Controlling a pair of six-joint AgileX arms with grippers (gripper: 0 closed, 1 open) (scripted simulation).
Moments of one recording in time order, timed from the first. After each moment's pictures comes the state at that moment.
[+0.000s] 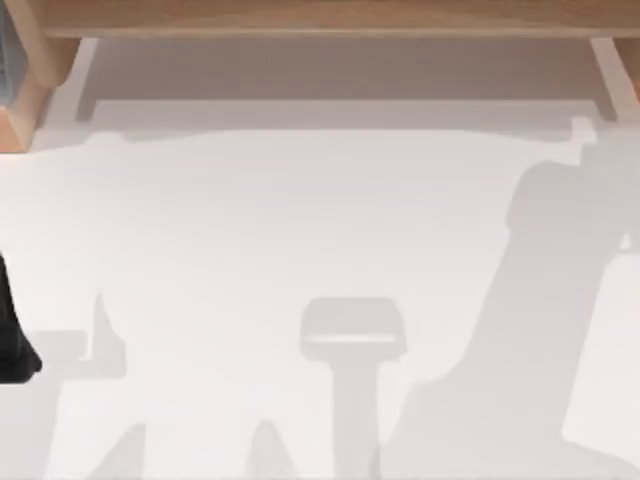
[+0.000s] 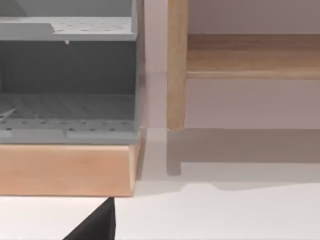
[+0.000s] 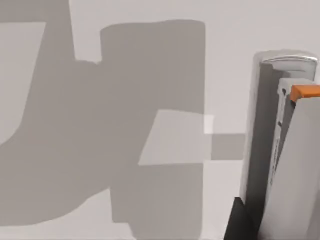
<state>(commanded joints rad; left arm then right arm) 0.00 0.00 0.00 0.00 0.00 0.00 -0.37 2.58 2.45 -1.38 0.03 -0.33</state>
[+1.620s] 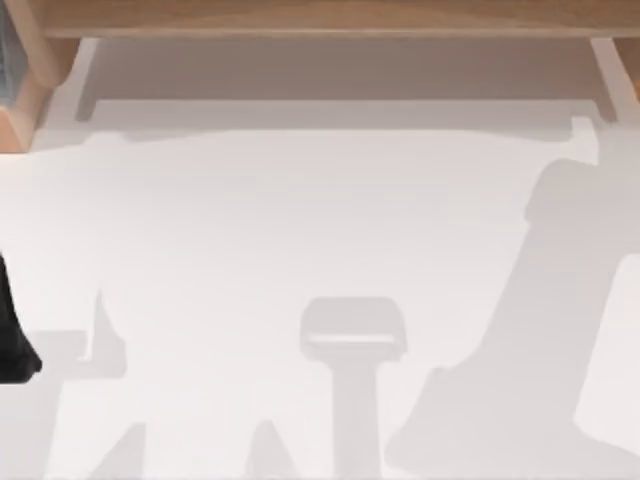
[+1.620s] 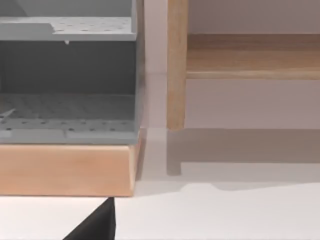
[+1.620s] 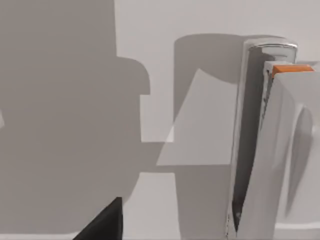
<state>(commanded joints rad) 0.00 0.00 0.00 0.00 0.00 0.00 -0.37 2.60 2.43 -1.39 0.03 -0.34</state>
